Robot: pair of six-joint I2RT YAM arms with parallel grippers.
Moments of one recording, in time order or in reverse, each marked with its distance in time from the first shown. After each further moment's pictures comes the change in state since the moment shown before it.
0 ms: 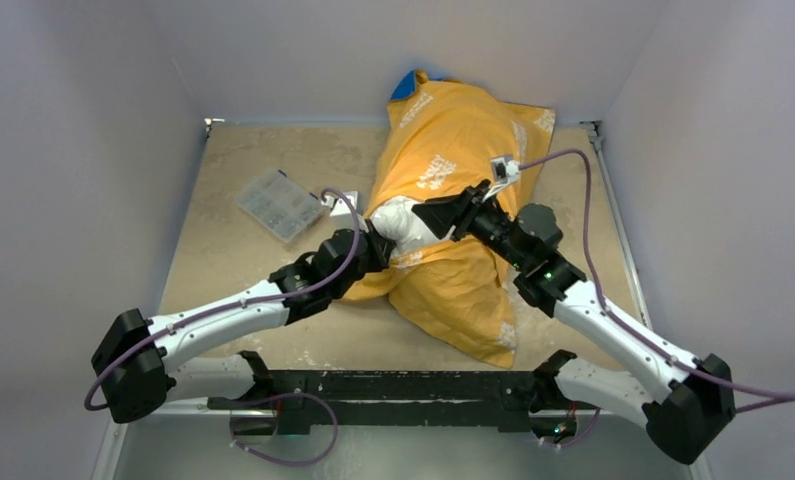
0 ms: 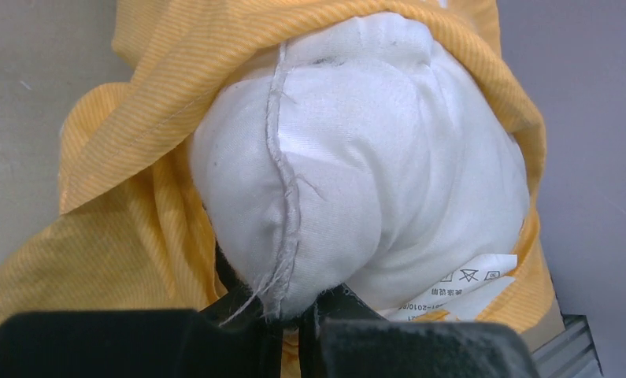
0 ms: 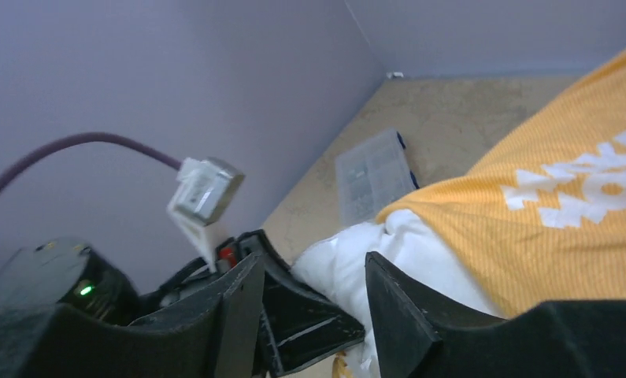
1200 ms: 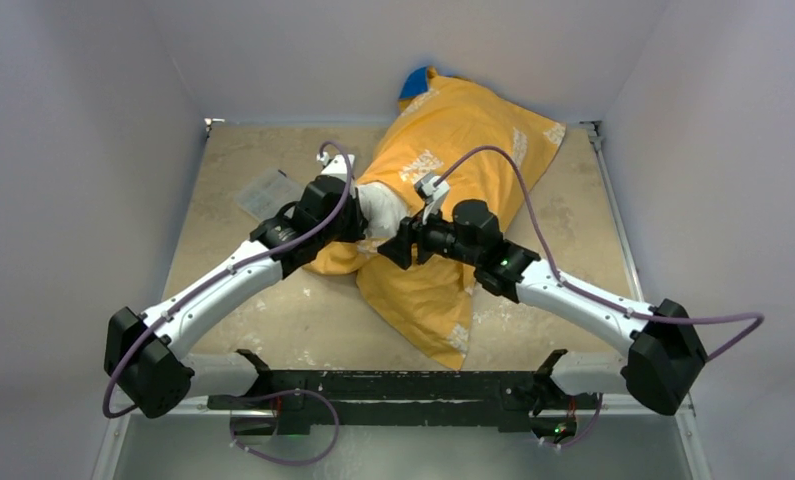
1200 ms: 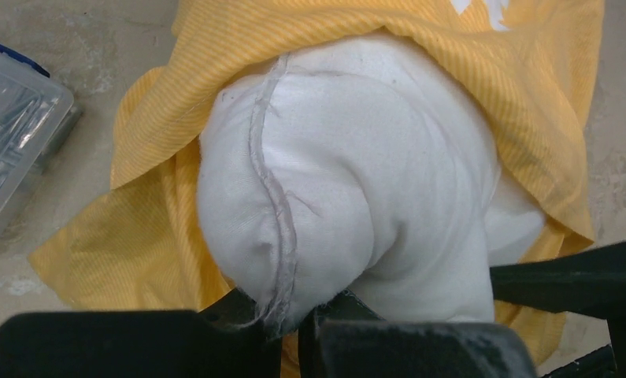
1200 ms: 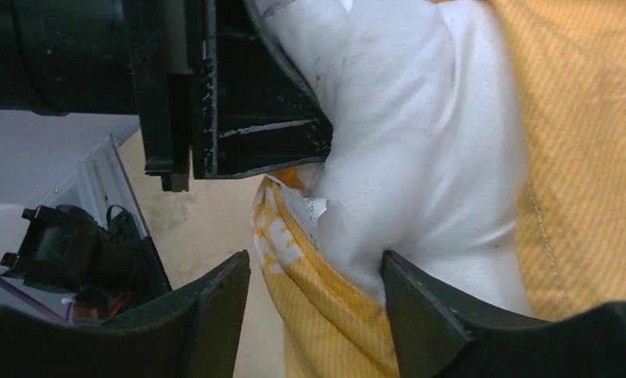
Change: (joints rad) left arm 0.278 0.082 0.304 -0.411 0.272 0.278; right arm 0.147 0.201 0.094 -0.189 -0.073 -0.309
